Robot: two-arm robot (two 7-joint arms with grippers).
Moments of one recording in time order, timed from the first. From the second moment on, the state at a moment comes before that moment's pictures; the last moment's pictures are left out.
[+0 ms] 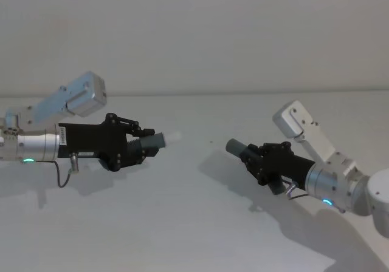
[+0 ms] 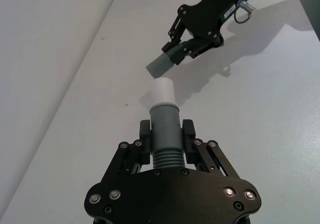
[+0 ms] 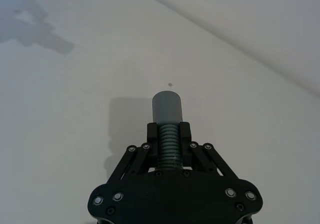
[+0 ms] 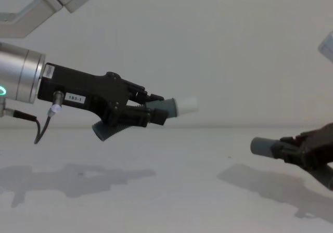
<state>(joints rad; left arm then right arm) -0.73 0.52 0.64 -1.29 -0.31 -0.03 -1.02 0.30 0.47 -0.35 -1.53 0.15 0.34 0.46</state>
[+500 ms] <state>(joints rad) -0.73 0.52 0.64 -1.29 -0.31 -0.03 -1.02 0.38 0.59 -0.41 -1.52 0.10 0.11 0.61</state>
